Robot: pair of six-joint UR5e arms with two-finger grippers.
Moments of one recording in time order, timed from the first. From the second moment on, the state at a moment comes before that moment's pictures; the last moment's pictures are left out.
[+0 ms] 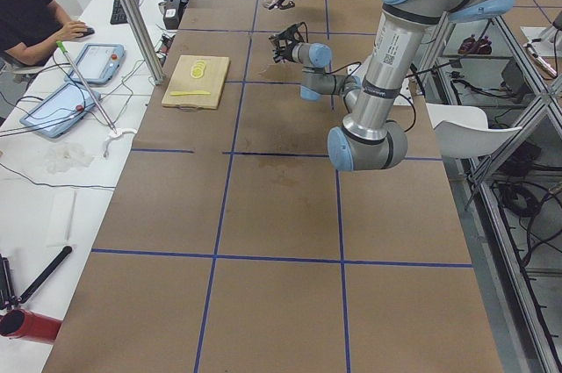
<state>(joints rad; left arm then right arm) -0.36 -2.11 -1.54 -2.83 -1.33 -0.61 0.35 -1.12 2.19 -1.60 0.87 0.38</state>
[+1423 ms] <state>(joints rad) -0.51 -1.63 -1.74 -2.82 -0.92 -0.82 0.45 -1.72 2.18 -1.04 1.09 1.13</state>
